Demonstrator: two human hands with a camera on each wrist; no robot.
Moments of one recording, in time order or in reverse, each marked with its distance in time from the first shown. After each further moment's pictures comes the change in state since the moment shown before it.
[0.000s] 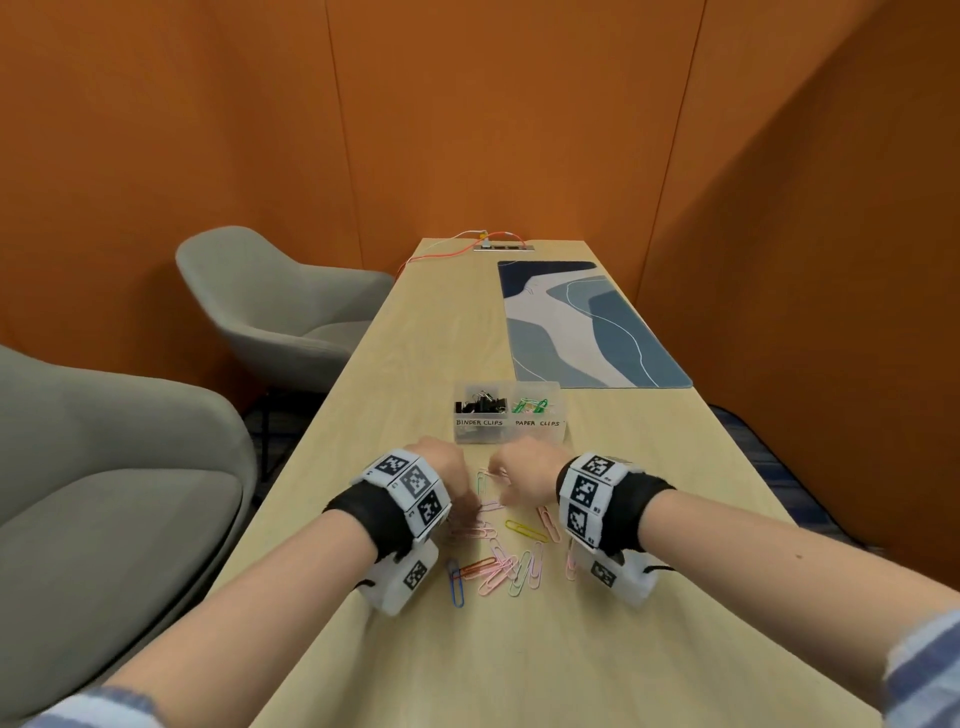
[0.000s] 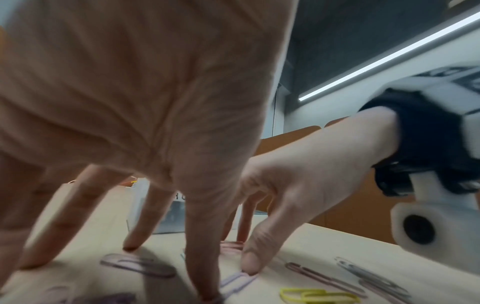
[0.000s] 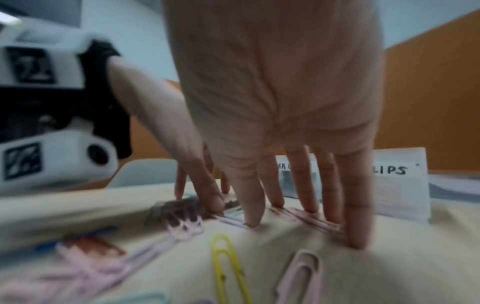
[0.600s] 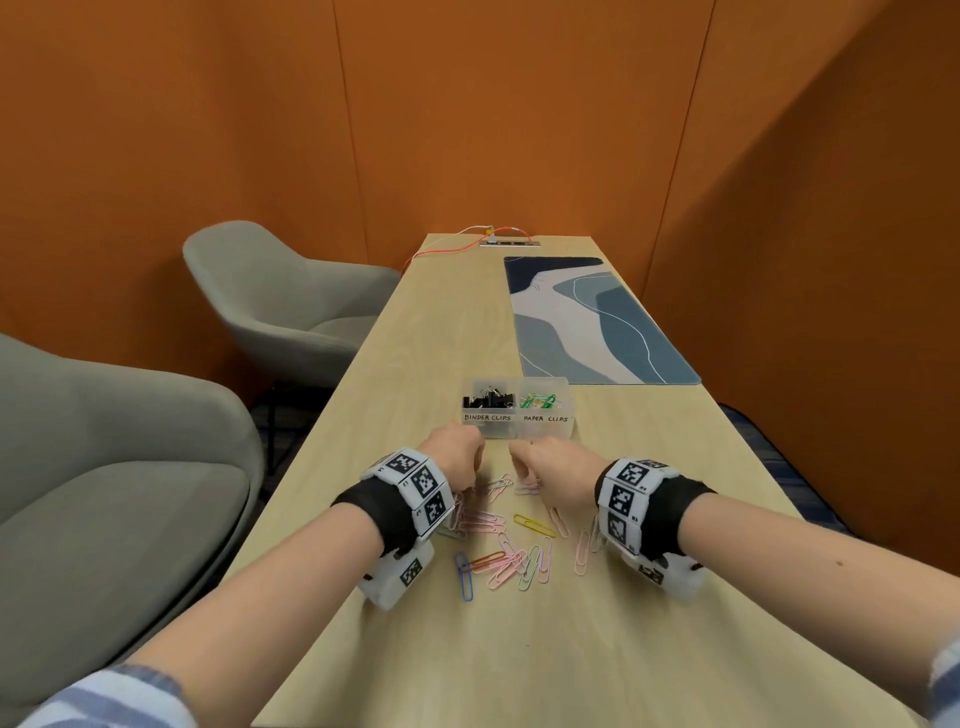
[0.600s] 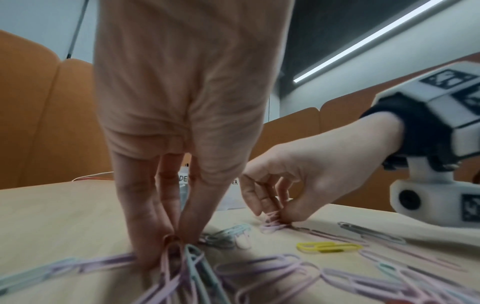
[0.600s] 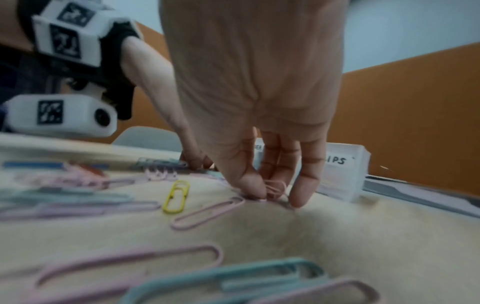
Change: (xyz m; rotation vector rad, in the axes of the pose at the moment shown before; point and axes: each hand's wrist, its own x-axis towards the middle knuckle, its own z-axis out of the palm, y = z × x) left_hand 0.003 -0.003 0.002 -0.048 0.185 0.206; right_hand -0.010 0.023 0.011 -0.012 0.077 -0.097
